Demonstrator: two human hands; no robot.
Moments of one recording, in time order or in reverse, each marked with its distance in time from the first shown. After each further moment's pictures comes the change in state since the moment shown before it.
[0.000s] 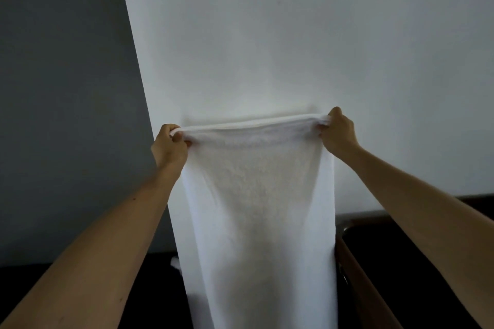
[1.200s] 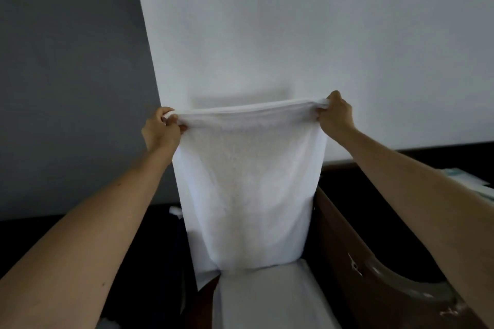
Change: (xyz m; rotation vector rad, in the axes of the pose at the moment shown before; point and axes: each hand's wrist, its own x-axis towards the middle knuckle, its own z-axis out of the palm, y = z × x) left_hand -0.077 0.003 -0.079 -0.076 -0.087 -0.089; right_hand -0.103 -0.020 -0.049 -0.046 -0.003 0.091
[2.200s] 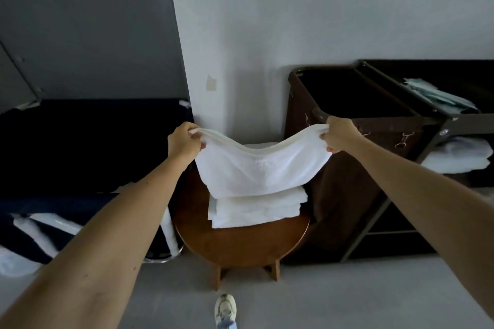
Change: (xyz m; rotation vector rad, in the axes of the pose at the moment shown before) left_hand -0.344 -0.062 -0.142 0.369 -0.273 -0.236; right_hand -0.318 0.092 -0.130 -0.441 -0.565 0.235
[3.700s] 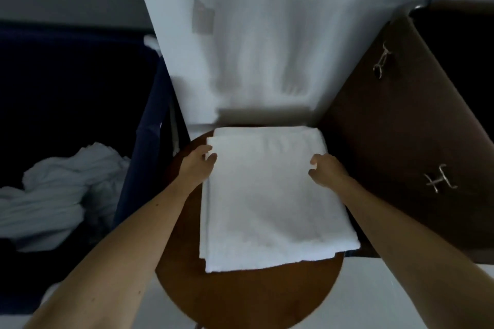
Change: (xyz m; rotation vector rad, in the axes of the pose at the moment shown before) left_hand 0.259 -0.190 0.196 0.305 -0.513 -0.368; right_hand 0.287 0.017 0.261 -0.315 -0.456 0.121
